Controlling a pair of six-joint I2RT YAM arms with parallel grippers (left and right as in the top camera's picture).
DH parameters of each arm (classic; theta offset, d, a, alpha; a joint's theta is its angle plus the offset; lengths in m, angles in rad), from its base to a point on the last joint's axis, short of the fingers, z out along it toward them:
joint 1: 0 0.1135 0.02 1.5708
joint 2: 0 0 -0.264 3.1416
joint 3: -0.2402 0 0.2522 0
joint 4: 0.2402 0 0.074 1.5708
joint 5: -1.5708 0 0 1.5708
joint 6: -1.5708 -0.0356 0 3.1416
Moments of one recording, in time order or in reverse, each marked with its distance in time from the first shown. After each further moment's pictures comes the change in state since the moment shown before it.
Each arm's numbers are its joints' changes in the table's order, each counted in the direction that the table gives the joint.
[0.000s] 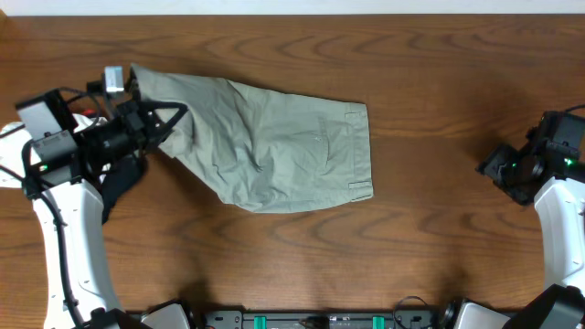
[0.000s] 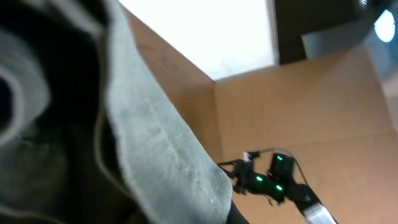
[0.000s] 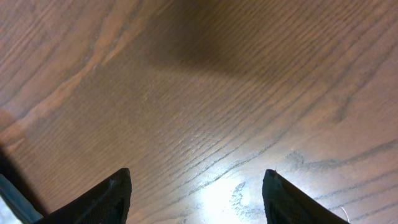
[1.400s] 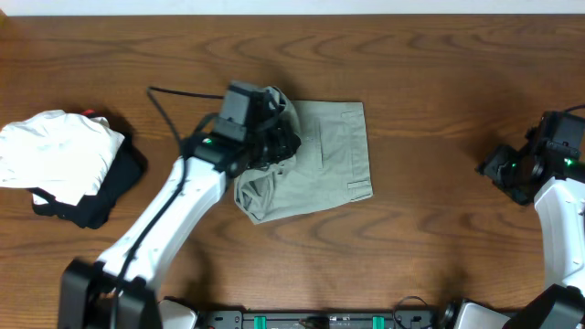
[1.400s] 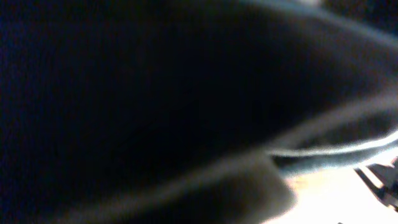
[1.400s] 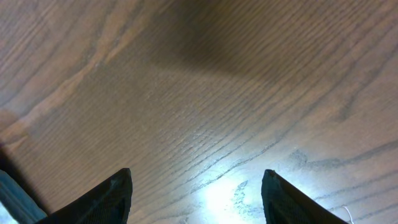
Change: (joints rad) left arm -0.802 -0.190 -0.001 -0.023 0.870 0.217; right arm 0.000 0.000 0.000 0.003 0.011 0.000
